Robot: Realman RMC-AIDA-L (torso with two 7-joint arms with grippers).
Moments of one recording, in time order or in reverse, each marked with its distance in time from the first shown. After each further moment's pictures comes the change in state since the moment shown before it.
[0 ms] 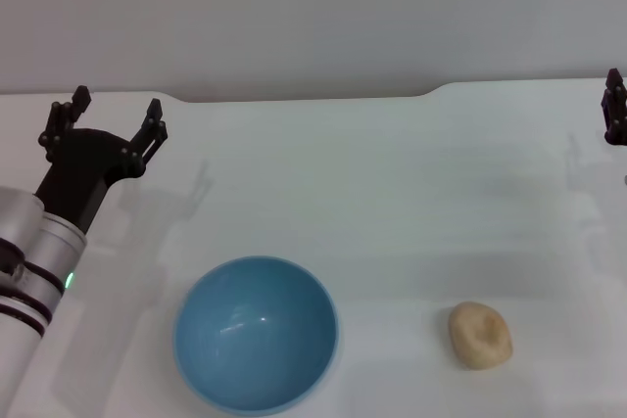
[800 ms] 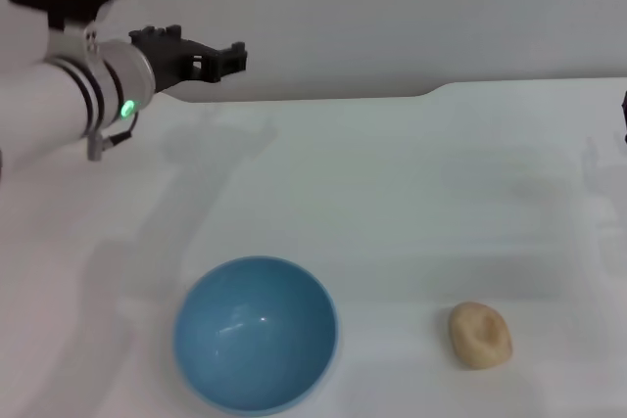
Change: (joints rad) left arm -0.100 0.048 -0.636 -0.768 0.319 -1.413 0.129; right arm -0.023 -0.003 0.000 -0.036 0.000 0.003 0.000
